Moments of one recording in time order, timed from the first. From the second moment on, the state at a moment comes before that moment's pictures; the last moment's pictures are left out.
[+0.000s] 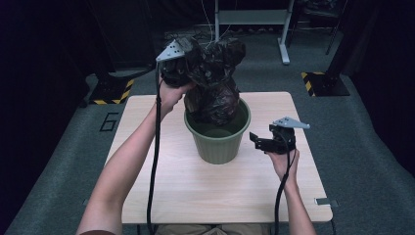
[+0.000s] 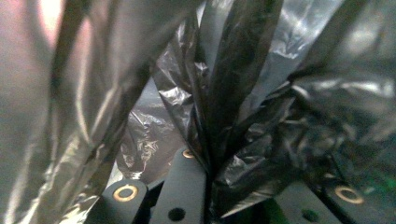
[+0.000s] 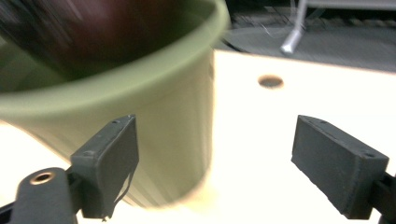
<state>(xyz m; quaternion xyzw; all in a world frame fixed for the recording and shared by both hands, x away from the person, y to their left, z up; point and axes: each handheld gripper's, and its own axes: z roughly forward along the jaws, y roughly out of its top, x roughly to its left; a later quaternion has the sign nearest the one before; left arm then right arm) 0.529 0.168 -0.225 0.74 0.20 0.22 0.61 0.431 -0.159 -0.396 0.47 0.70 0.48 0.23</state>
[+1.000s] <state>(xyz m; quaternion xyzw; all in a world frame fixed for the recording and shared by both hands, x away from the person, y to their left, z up) 0.523 0.277 -0.197 0.70 0.27 0.31 0.58 0.426 -0.207 -0.525 0.59 0.70 0.32 0.24</state>
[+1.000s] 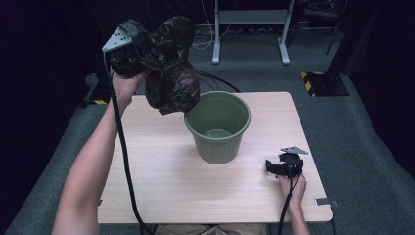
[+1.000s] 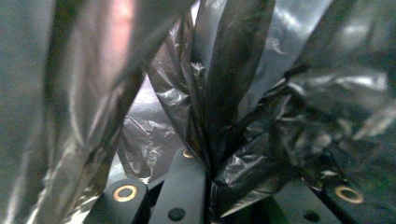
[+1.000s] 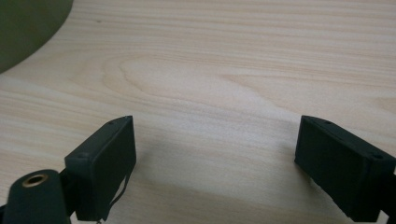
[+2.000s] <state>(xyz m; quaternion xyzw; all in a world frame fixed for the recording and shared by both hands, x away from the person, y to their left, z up) 0.533 0.324 -0.412 0.73 0.43 0.23 0.48 0.422 -0.207 -0.527 0.60 0.69 0.33 0.25</state>
